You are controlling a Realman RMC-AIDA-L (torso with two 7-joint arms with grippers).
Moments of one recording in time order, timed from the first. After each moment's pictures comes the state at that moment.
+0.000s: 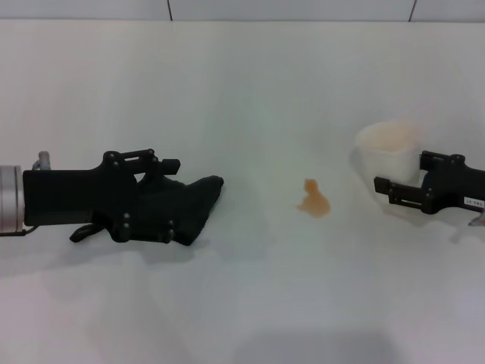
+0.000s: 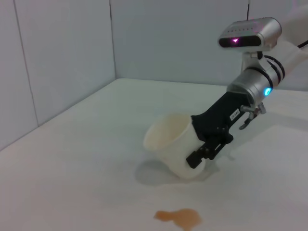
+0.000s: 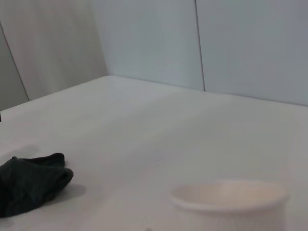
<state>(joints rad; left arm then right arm) -0.43 -2.05 0.94 0.84 1.93 1.61 -1.24 0.36 2.01 -1.08 -0.57 -1.57 -1.15 1.24</state>
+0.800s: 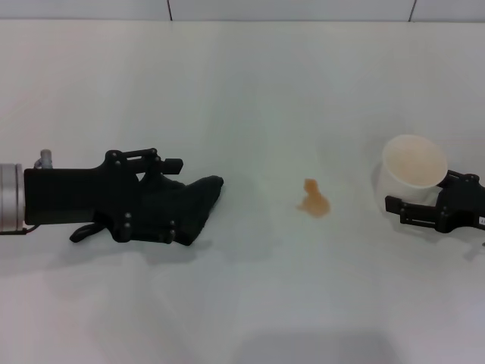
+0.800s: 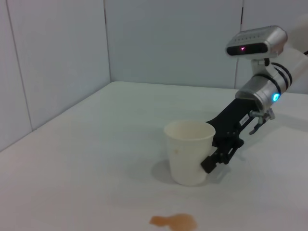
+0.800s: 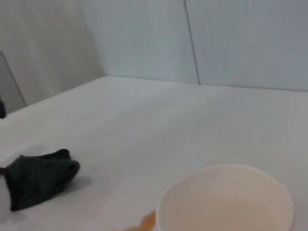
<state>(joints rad) -0.44 -2.05 0.94 0.84 1.93 1.63 -1.25 0.30 2.01 -1.05 -0.56 -1.57 -1.21 1.24</state>
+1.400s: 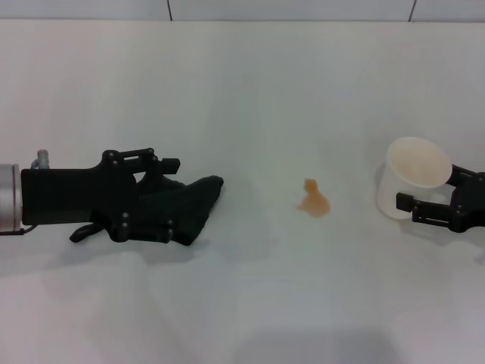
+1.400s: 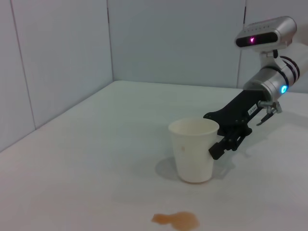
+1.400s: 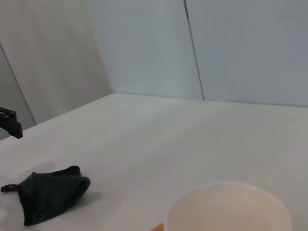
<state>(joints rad) -0.43 -2.05 0.93 0.84 1.93 1.62 -1.25 0.27 2.00 -1.00 -0.59 -1.57 -1.29 1.25</state>
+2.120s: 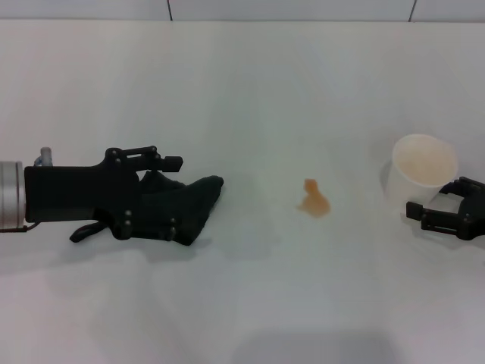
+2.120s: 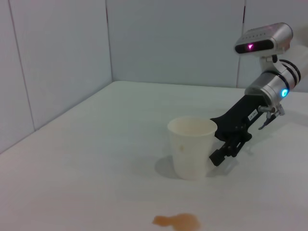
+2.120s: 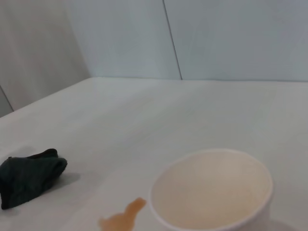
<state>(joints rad) -0.44 -2.05 0.94 0.84 1.93 1.62 -1.25 0.26 1.99 -0.99 -0.58 -1.60 -1.24 1.28</state>
